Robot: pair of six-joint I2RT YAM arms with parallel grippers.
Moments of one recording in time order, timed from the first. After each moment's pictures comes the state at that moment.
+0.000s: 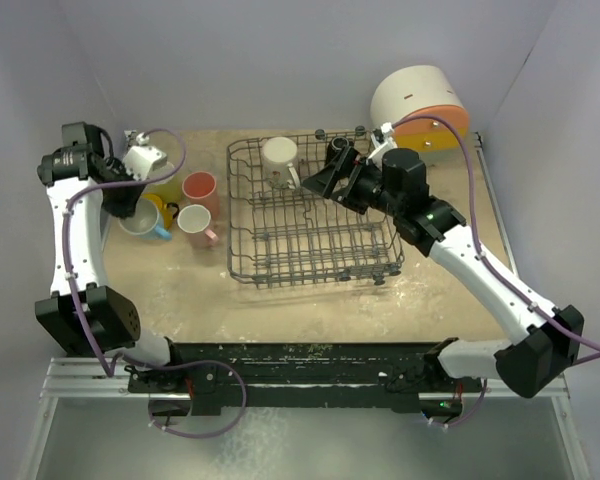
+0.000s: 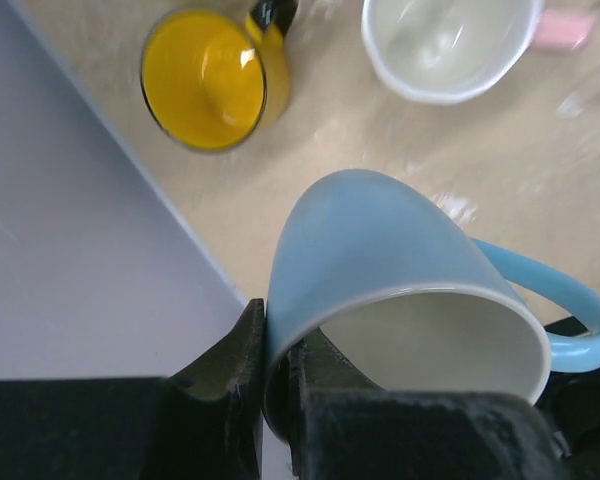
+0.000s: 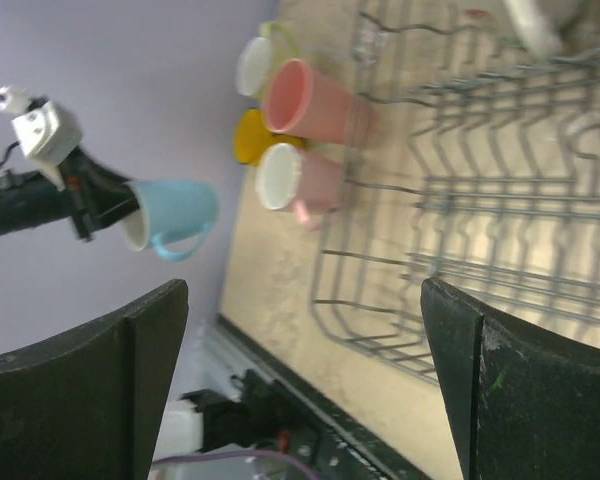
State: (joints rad) left arm 0.25 1.51 1.70 -1.29 0.23 0.82; right arm 0.56 1.28 1.23 -0.23 -0.20 0.88
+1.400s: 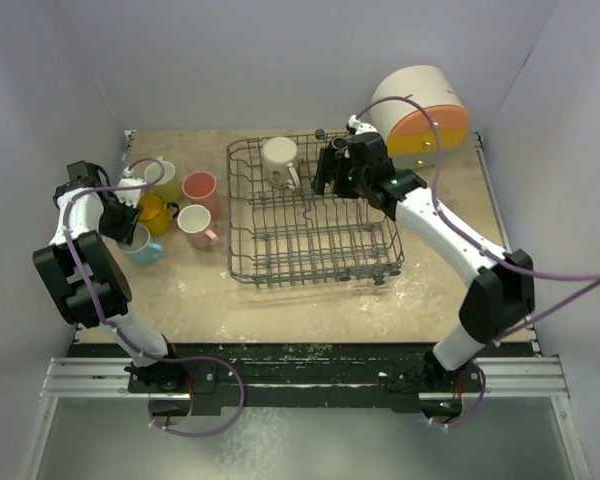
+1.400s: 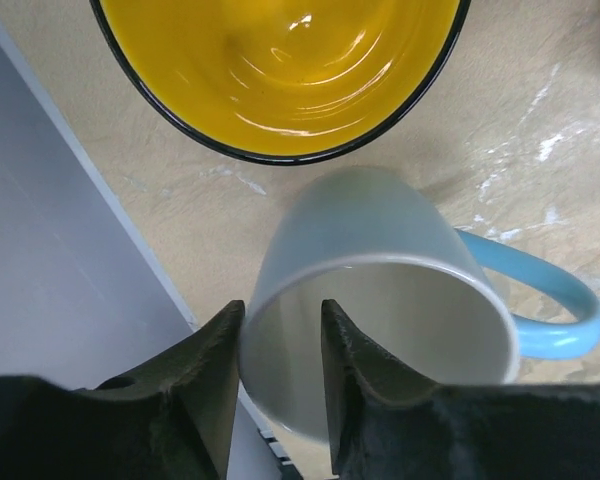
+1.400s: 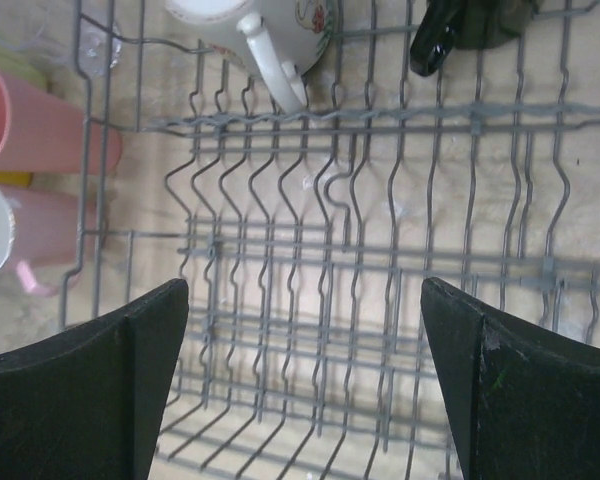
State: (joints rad) left arm 0.45 1.73 1.32 -0.84 0.16 0.79; right arm 0.53 1.57 1.42 -0.47 0.10 0.49
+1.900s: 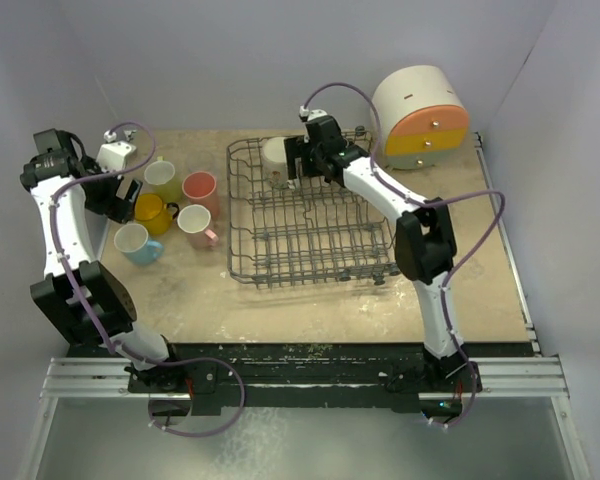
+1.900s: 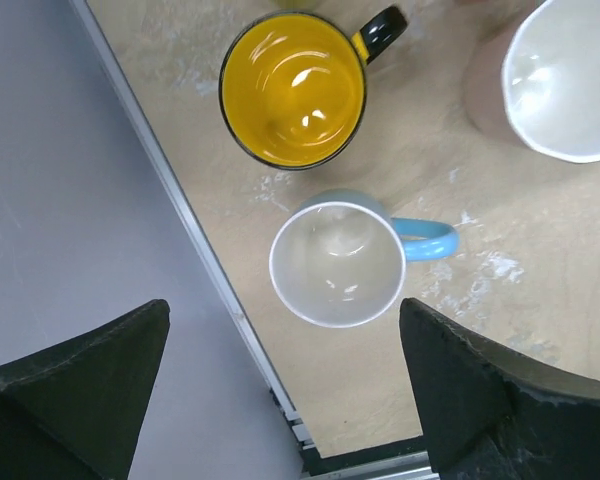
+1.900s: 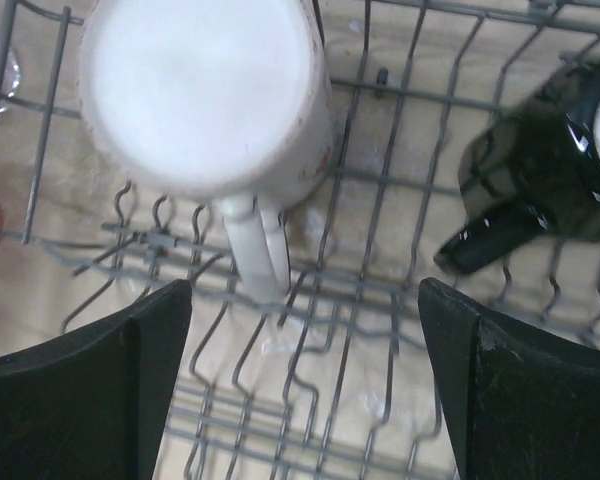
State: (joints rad) left arm 0.45 1.59 1.58 -1.07 0.29 0.80; right arm 0.53 2.17 1.92 -0.42 0.11 0.23
